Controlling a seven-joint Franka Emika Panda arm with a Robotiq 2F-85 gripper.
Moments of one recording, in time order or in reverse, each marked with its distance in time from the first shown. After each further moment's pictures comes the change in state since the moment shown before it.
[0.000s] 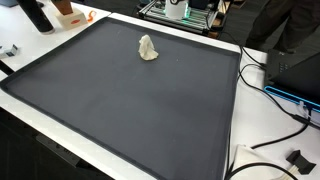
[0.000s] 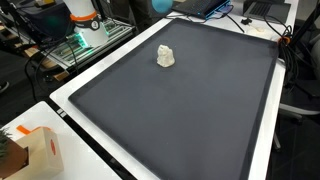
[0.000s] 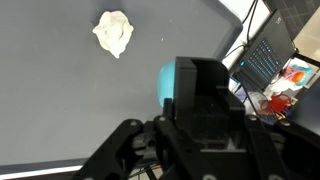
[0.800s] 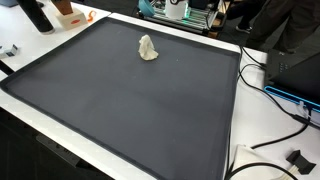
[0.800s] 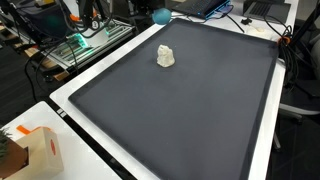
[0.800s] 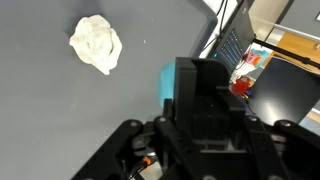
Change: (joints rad) arm -0.127 0.209 -0.013 0.003 0.203 -0.126 -0.233
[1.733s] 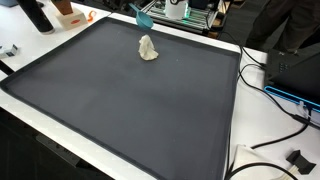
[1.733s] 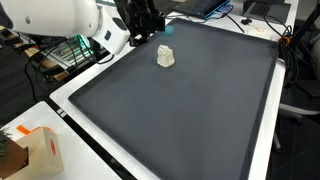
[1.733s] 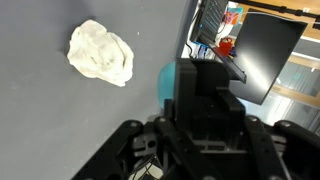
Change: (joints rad) arm -0.110 0.221 0.006 0.026 0.198 -0.077 -0.026
